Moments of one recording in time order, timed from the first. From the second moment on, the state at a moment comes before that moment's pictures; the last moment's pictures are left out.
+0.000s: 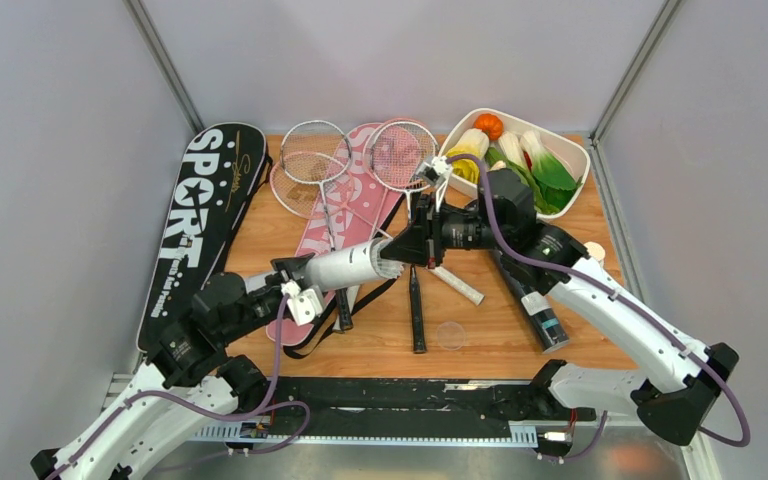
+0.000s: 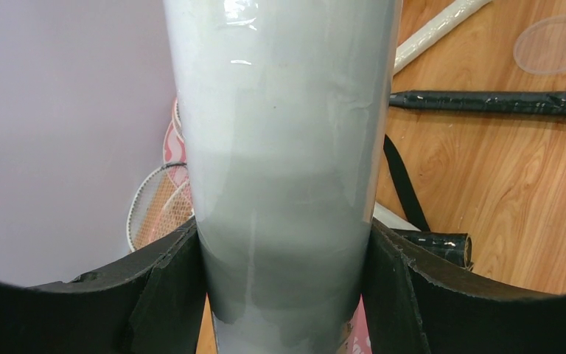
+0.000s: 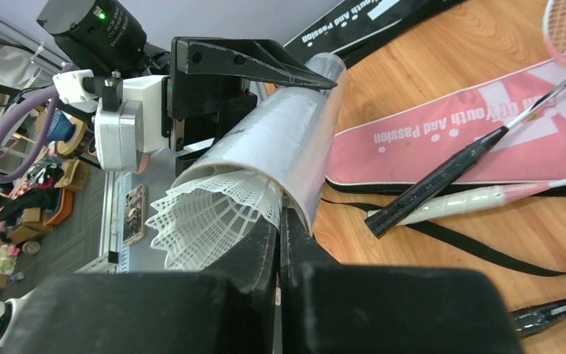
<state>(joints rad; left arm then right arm) -0.74 0.41 0.66 -0.47 0.17 0.69 0.77 1.14 1.24 -0.32 -0.63 0.42</state>
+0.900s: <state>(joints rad) -0.74 0.44 0.66 -0.44 0.16 0.69 0.83 1.07 1.22 -0.35 -0.38 0.43</state>
